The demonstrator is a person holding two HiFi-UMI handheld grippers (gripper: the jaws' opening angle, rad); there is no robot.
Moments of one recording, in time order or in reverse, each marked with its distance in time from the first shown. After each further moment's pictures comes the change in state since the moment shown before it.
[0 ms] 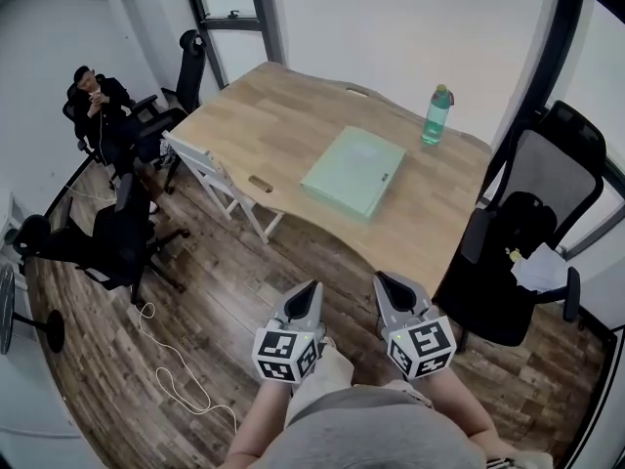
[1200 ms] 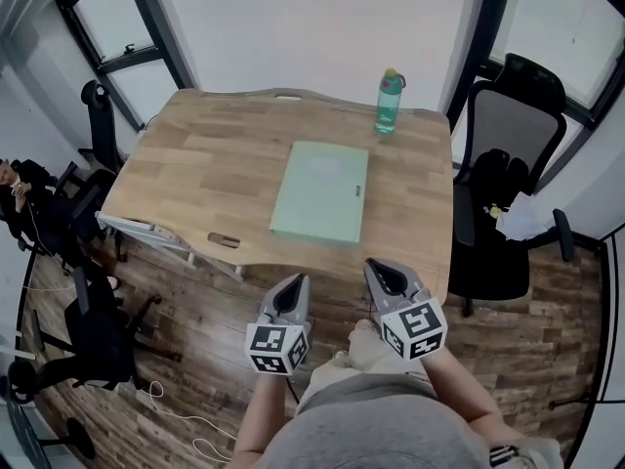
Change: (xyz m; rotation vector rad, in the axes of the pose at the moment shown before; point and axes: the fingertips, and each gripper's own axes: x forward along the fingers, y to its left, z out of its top) left arm 0.147 0.112 0.028 0.079 0.100 -0.295; right arm 0.139 -0.070 -0.002 0.039 0.067 -0.318
